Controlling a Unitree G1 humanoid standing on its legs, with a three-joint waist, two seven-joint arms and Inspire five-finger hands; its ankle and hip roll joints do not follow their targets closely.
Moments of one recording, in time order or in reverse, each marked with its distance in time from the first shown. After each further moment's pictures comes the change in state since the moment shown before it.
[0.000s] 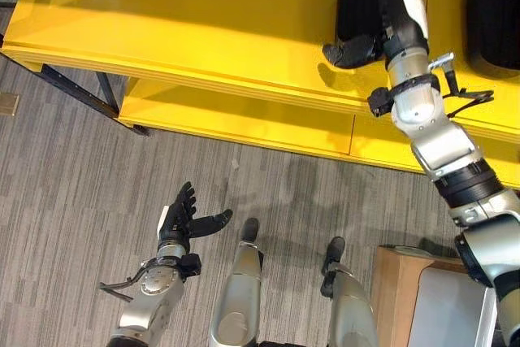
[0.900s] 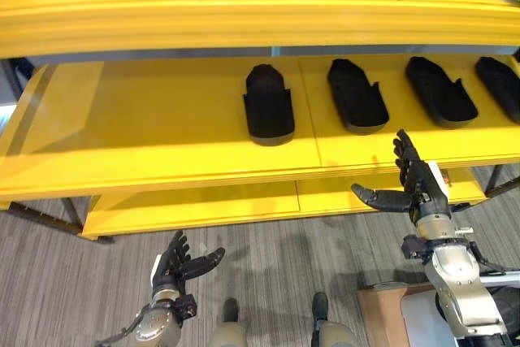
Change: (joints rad) left arm 0.266 -0.204 0.172 -0.003 0.057 0.067 -0.089; right arm 1.069 0.198 -0.500 -0.458 0.147 -0.072 0.209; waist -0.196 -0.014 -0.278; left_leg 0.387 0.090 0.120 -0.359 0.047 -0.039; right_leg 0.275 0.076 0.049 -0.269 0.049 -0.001
